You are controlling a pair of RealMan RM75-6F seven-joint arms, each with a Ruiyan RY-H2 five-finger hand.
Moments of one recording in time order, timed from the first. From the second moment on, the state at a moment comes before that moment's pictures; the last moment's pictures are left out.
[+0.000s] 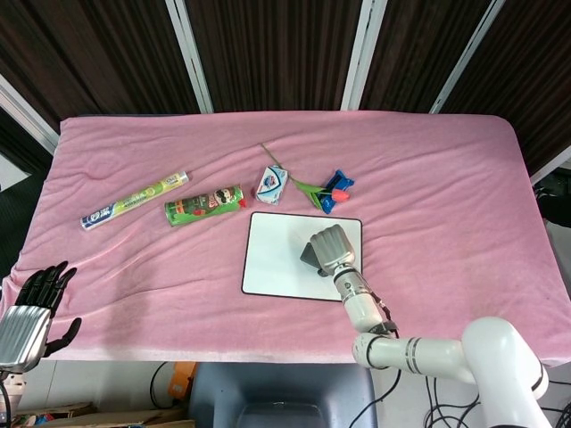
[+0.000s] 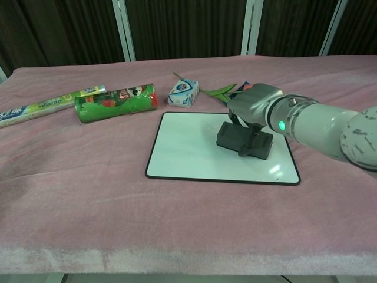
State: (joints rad) left arm -0.10 -1.11 0.01 -1.57 1.62 1.52 -0.02; right arm 1.02 -1.75 0.13 -1.32 -0.55 0.98 -1.10
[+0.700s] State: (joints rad) left arm -0.12 -1.11 0.01 -1.58 1.60 1.48 0.00; right arm 1.08 -1.84 0.20 -1.05 -0.41 0.94 -1.15
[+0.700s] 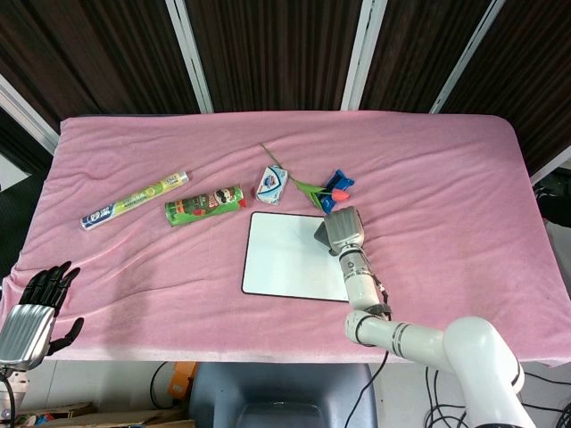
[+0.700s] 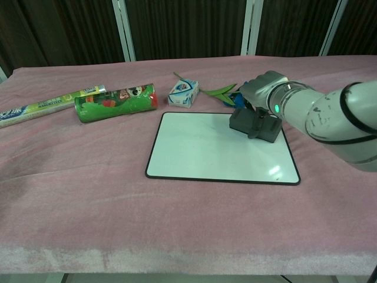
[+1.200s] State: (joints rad) left arm -0.12 -1.11 0.01 -1.57 1.60 1.48 -0.02; right arm 1.15 -1.92 0.27 -0.94 -0.36 0.90 -1.21
